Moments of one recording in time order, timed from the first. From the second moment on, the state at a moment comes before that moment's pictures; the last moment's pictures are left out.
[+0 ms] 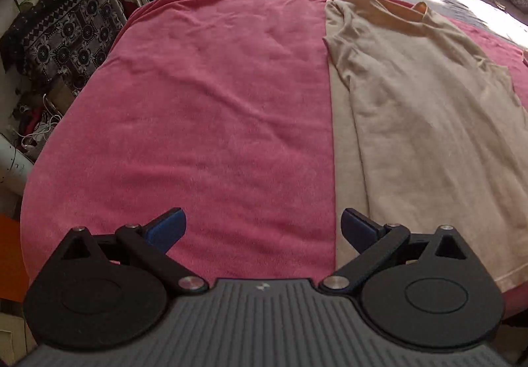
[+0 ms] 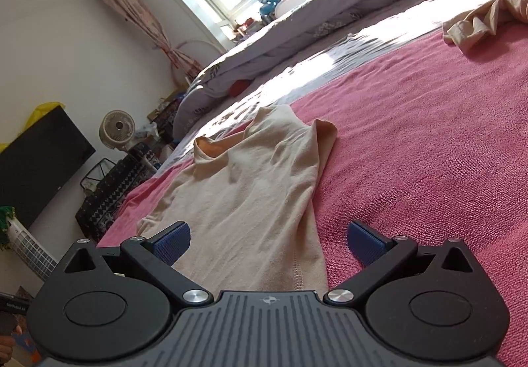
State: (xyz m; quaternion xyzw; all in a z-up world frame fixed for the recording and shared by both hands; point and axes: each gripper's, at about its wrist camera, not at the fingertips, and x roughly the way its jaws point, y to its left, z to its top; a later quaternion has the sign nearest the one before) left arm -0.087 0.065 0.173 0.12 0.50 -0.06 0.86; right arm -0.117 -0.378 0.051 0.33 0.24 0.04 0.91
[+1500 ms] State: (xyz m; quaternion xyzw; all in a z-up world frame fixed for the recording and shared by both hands) left arm -0.146 0.156 0.100 -0.43 0.44 -0.18 0.77; right arm -0.119 -0.379 0.052 0.33 0.24 0.04 0.91
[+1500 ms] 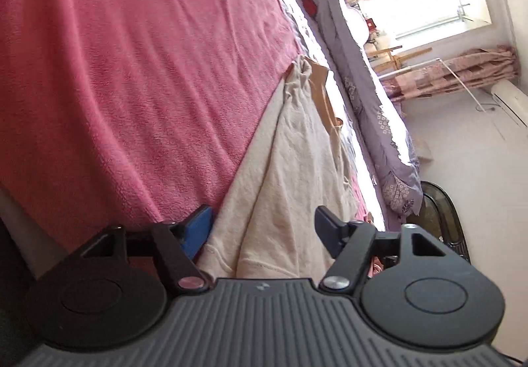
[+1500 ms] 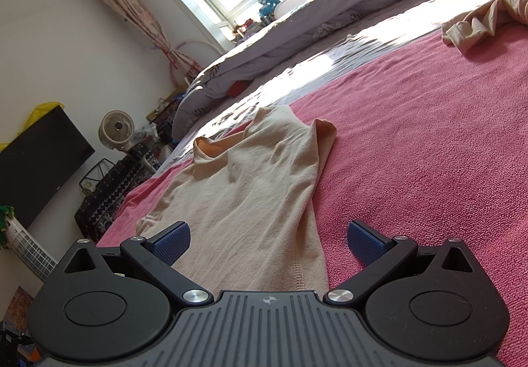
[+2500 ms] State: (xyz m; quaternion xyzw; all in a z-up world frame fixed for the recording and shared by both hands) left arm -0.121 0.142 0.144 -0.36 0.40 -0.13 0.83; right arm -0.129 -0.392 0.054 0.33 0.24 0.04 0.91
